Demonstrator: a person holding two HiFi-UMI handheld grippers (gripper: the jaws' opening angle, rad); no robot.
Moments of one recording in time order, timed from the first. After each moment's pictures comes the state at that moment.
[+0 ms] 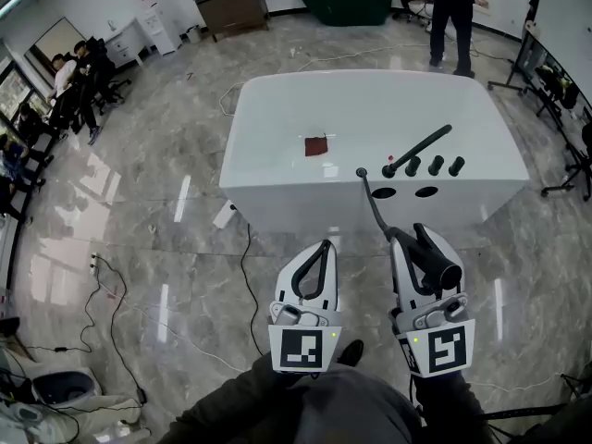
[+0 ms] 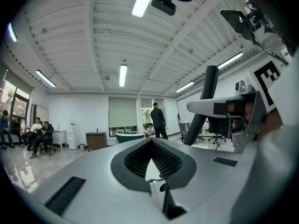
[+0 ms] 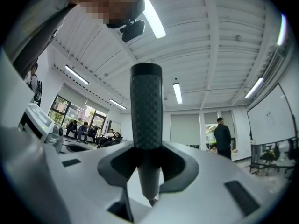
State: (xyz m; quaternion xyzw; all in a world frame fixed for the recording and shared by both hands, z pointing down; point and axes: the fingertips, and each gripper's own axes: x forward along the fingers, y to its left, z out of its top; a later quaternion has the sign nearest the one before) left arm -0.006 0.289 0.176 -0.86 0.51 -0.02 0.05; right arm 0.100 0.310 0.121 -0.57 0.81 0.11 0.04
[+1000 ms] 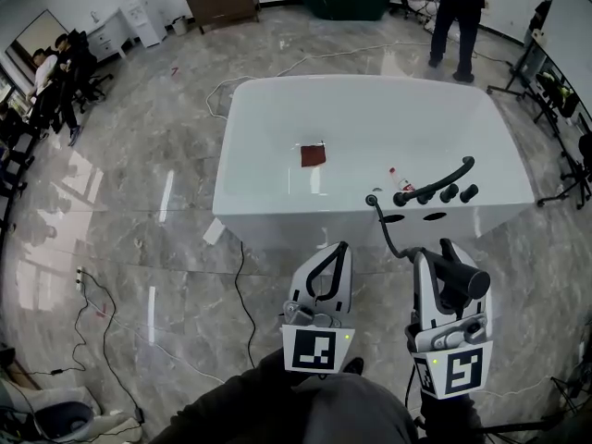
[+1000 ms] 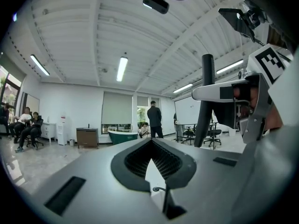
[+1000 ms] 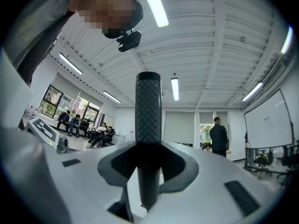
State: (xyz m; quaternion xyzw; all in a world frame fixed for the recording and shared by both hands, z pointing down) left arm -0.024 0.132 0.198 -0.88 0.47 -0.01 0.04; right arm 0.076 0.177 0.117 -0.61 0.79 0.11 0.01
